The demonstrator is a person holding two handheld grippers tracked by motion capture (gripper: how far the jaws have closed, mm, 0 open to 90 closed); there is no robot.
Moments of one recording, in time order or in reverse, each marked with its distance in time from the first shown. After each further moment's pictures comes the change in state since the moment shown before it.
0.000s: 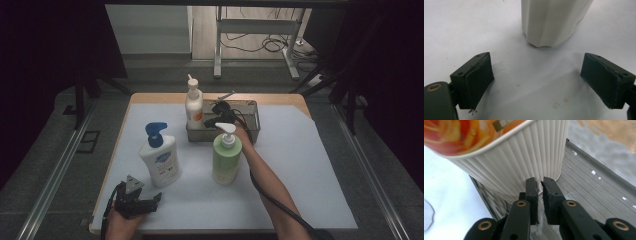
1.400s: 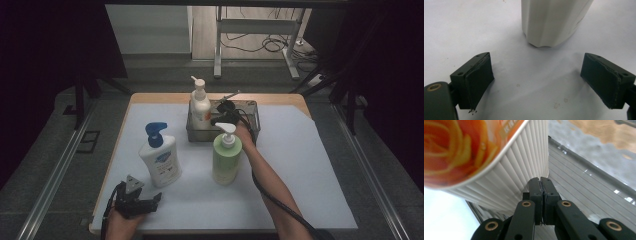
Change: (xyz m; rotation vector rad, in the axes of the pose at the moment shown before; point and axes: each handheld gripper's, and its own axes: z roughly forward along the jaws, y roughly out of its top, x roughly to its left) left arm 0.000 0.000 0.000 0.000 -0.001 -0.001; right arm -0.010 -0.006 -0.005 -0.007 -0.063 0.056
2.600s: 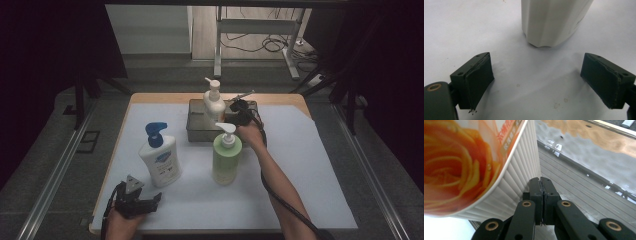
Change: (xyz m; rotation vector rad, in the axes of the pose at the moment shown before) left arm 0.000 0.000 0.000 0.001 0.001 0.001; right arm -0.025 -0.015 -0.027 -0.026 -0.063 0.056
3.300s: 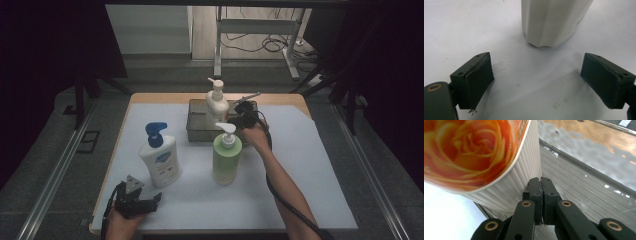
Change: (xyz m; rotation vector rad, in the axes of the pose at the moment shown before) left arm 0.000 0.000 0.000 0.000 0.001 0.000; right arm -0.003 -0.010 -0.015 -0.008 -0.007 -0.007
